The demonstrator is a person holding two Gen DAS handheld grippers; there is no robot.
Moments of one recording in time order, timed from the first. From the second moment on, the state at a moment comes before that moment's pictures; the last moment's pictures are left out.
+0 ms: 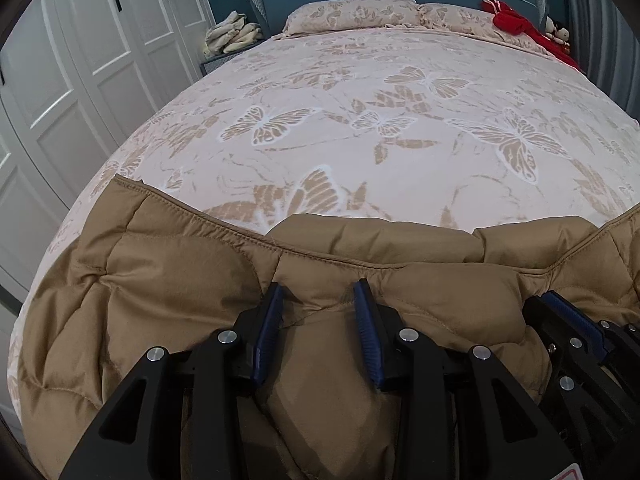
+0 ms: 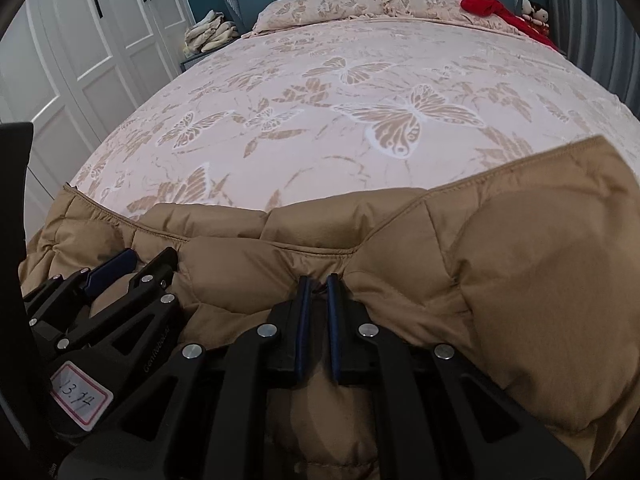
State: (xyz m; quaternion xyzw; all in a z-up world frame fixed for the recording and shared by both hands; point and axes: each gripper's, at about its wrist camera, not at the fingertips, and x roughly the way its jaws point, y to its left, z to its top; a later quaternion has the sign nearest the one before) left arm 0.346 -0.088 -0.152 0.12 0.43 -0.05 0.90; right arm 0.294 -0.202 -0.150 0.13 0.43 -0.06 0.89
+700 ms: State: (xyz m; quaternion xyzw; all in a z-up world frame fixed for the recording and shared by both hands) left arm 0.346 -0.085 -0.162 0.11 0.40 -0.05 0.91; right arm 0.294 -0.203 -0.161 0.13 0.40 -0.07 0.90
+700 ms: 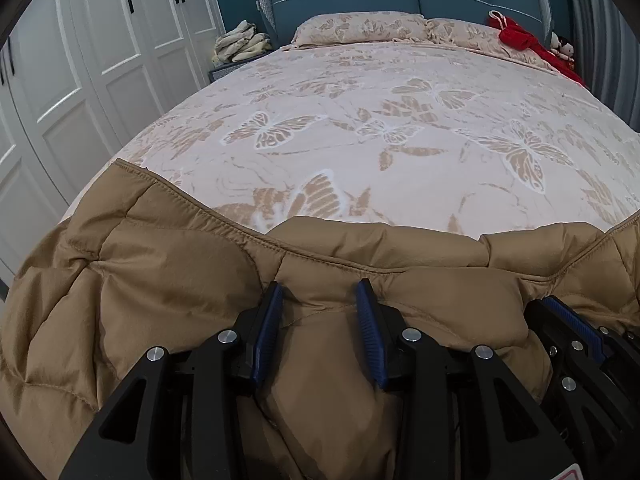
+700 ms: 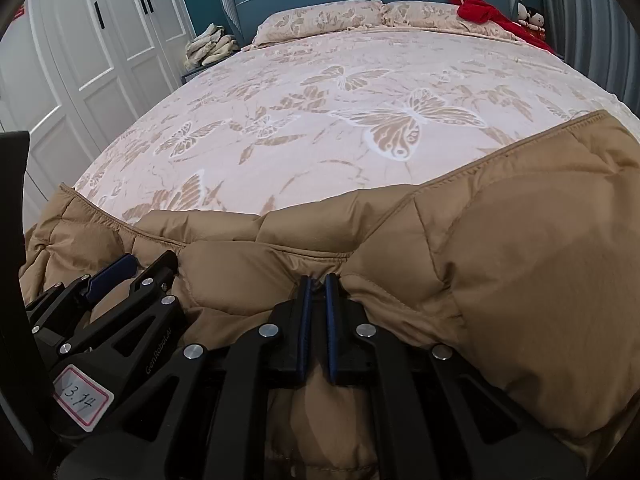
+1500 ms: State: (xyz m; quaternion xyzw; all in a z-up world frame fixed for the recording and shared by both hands) left arm 0.310 -0.006 -0.096 -0.01 0.45 -0.11 0.89; right arm 0.263 -0.212 -0.109 0.18 0.42 -0.05 0.89
